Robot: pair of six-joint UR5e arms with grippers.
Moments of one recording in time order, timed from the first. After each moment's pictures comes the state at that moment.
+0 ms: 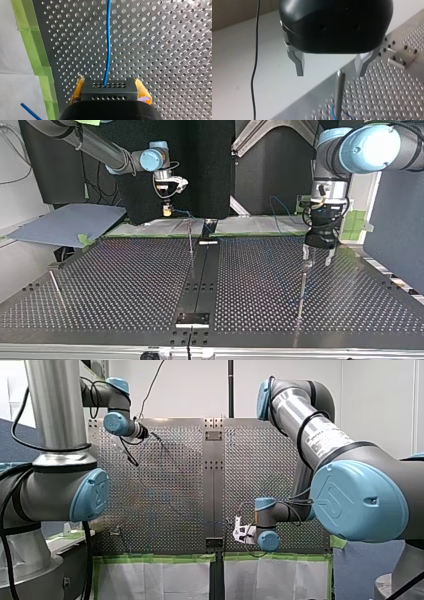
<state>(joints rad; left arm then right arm) 0.04 -1.36 -1.99 -2.80 -1.48 -2.39 2.09 -0.67 1.85 -1.07 1.65 1.67</state>
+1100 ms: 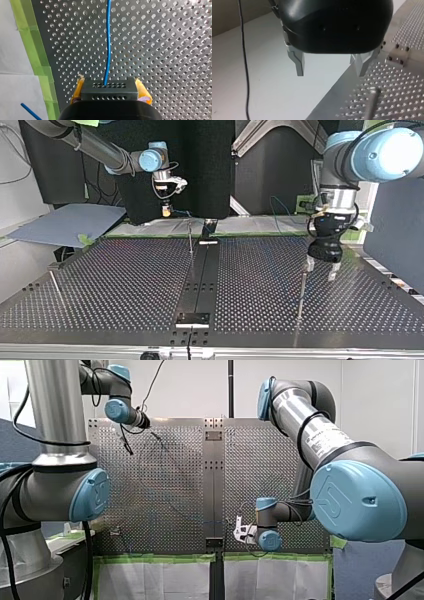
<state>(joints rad) 0.03 -1.37 -1.86 -2.92 -1.47 -2.18 2.08 -0.67 1.85 -1.07 1.64 1.68</state>
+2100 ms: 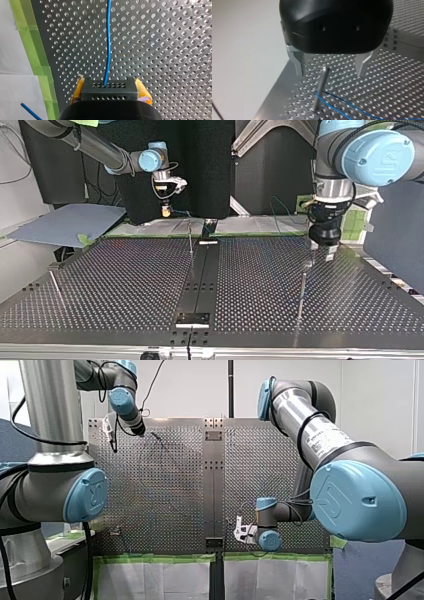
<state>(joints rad) -0.04 -1.38 -1.81 -3.23 -1.69 -1.87 2.07 -0.67 1.85 -1.07 1.64 1.68</state>
